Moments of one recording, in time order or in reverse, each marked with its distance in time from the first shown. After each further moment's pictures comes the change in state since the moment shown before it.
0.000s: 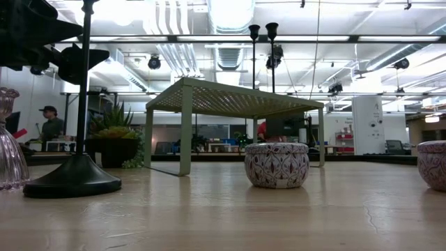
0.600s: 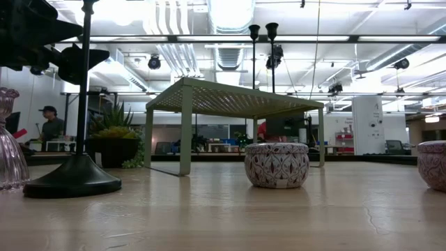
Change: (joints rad) left arm 0.000 0.000 0.000 0.000 0.000 0.000; right arm 0.017 0.115 0.000 -0.045 0.001 -0.064
